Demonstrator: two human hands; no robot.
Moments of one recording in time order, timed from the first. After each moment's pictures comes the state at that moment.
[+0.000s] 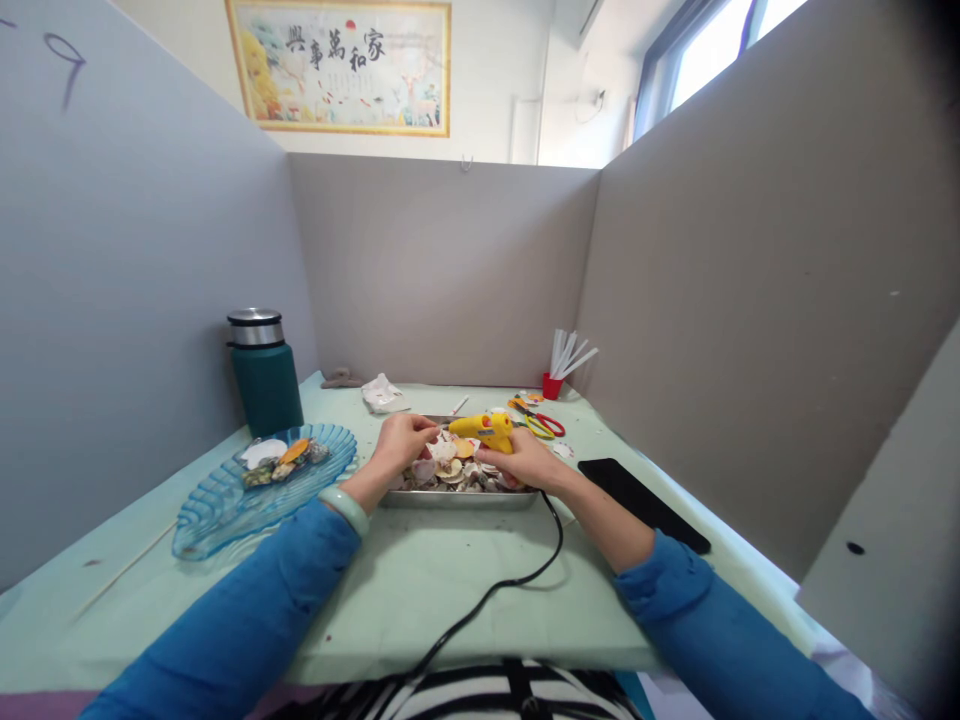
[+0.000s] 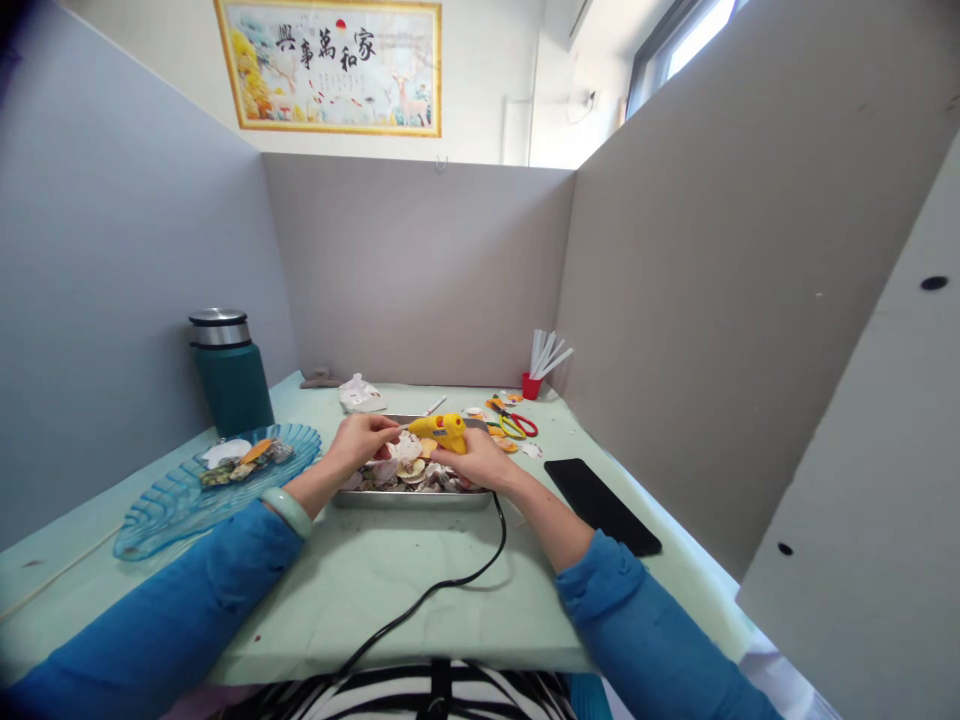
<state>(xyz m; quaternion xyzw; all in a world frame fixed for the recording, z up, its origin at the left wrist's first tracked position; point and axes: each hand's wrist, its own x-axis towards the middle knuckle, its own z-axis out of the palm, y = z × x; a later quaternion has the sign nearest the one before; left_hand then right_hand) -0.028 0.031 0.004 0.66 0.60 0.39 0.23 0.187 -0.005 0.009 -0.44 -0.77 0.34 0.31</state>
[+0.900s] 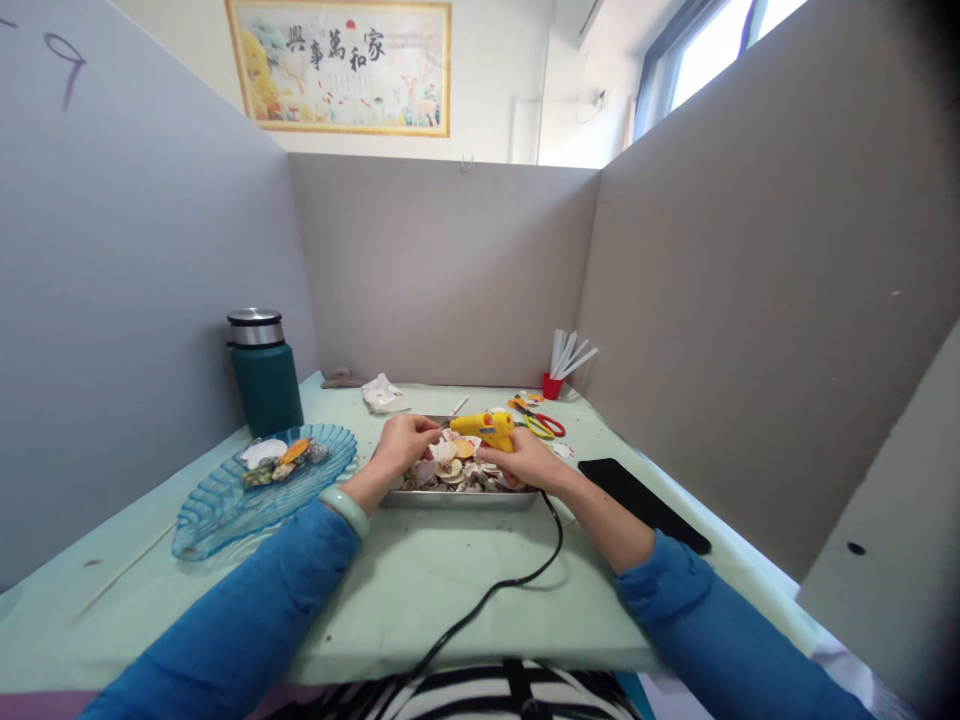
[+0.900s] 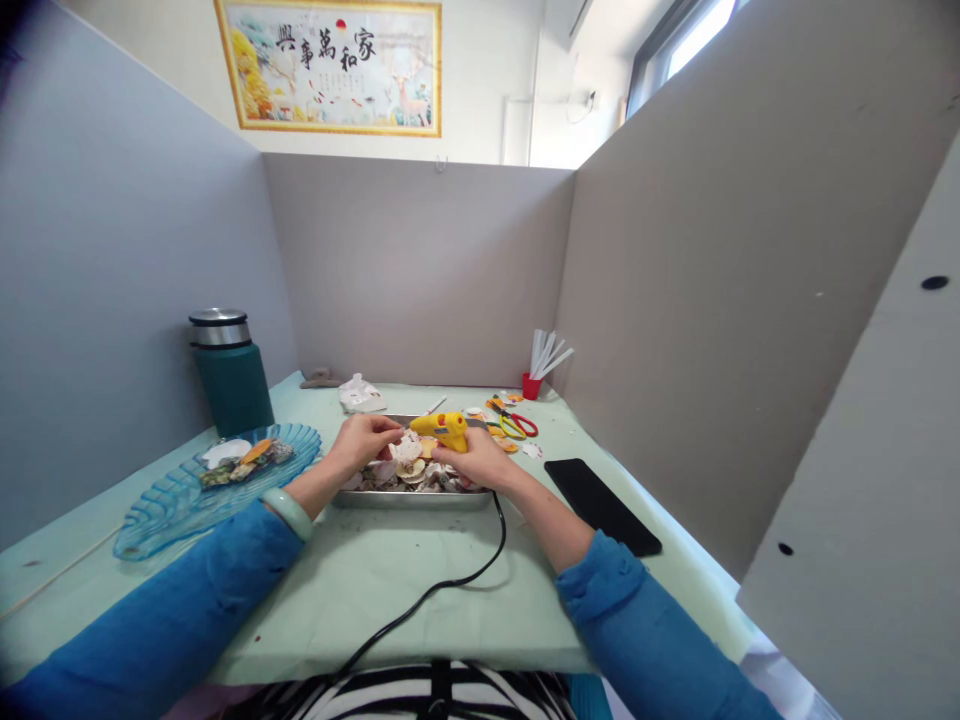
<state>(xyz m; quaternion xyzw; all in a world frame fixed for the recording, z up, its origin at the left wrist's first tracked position) -0.032 0.040 -0.006 0.68 0.59 0.39 0.21 0.186 -0.007 0.009 -0.45 -0.77 0.32 0.31</state>
